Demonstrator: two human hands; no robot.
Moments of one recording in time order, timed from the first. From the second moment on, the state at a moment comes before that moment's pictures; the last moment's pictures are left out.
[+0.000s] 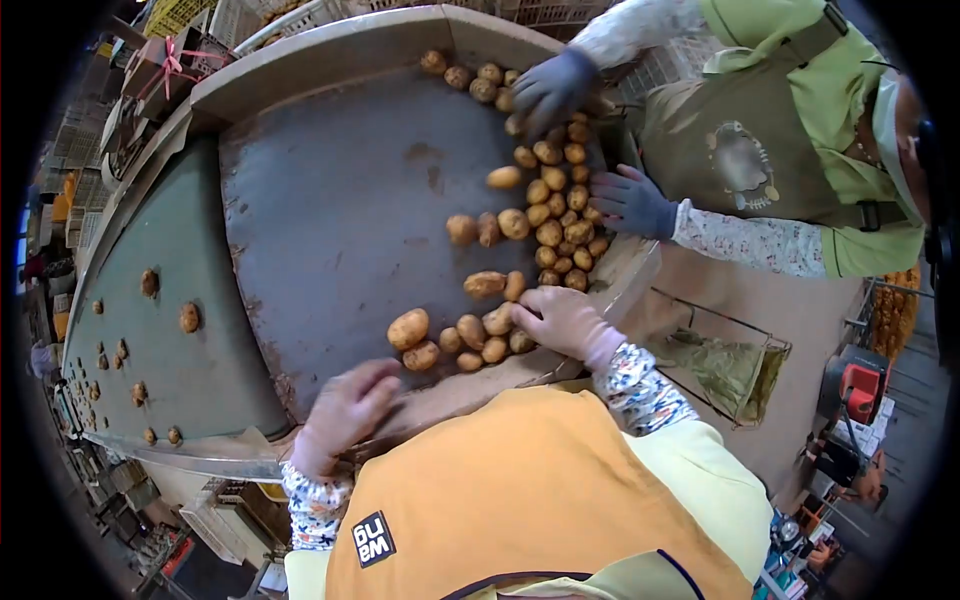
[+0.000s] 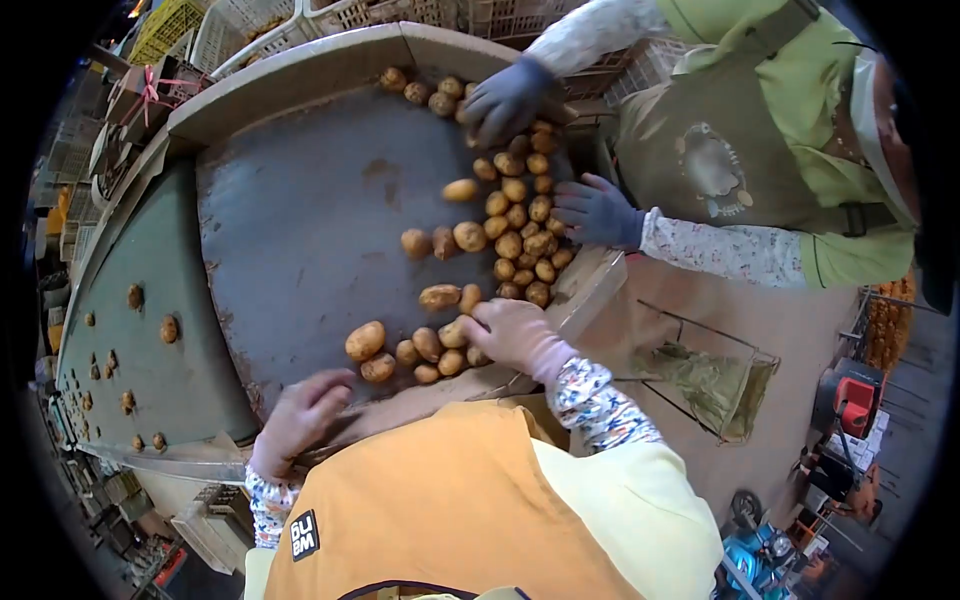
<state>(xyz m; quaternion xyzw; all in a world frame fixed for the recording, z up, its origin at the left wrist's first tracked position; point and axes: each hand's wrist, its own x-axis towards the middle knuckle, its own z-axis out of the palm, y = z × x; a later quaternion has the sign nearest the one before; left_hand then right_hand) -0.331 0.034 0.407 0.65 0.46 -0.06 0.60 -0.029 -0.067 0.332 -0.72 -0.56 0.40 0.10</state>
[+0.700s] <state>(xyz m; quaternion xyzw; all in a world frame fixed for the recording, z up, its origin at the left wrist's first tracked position) -0.338 0.038 0.393 0.70 0.50 0.12 0.51 -0.039 -0.033 0.315 -0.77 -0.61 0.13 0.16</state>
